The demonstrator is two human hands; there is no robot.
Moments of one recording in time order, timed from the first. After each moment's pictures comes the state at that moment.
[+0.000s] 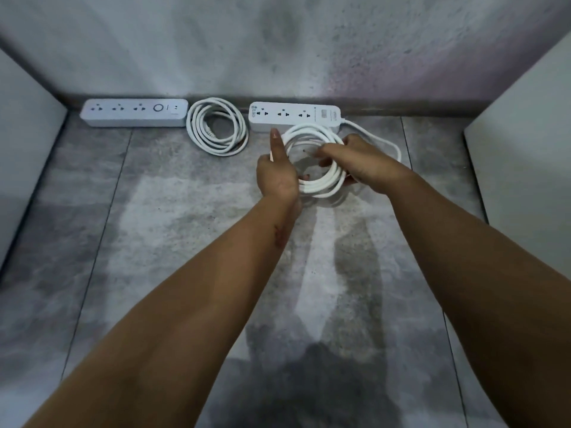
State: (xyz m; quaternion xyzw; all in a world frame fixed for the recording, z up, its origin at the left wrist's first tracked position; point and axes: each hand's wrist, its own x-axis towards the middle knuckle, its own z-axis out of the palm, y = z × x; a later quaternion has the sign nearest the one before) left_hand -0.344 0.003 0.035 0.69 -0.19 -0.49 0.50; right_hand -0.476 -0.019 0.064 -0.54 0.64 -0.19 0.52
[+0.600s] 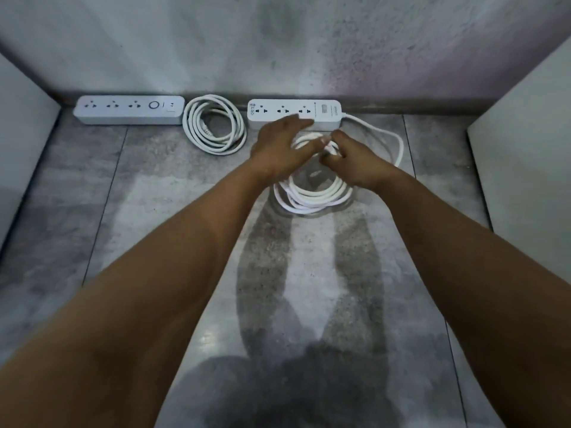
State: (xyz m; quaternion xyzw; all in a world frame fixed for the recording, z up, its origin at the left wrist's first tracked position) left_hand -0.311 -0.034 0.042 0.59 -0.73 -0.29 0.18; right_hand -0.480 -0.028 0.044 -0.69 0.60 -0.14 0.39
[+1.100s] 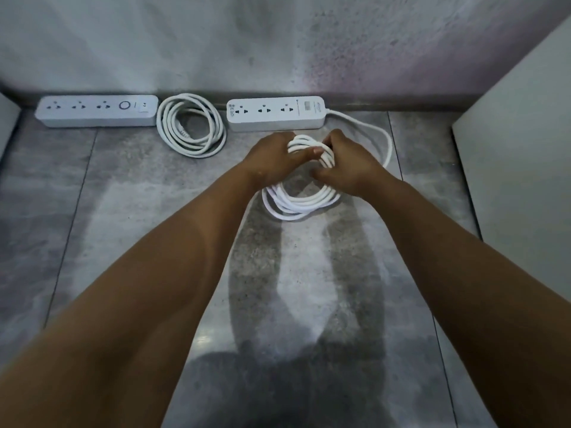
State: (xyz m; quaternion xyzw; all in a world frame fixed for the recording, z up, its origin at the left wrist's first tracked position) left_hand -0.329 -0.048 0.026 0.56 -0.72 -0.37 0.18; right_hand -0.496 -0.027 0.038 -0.71 0.64 -0.09 0.28
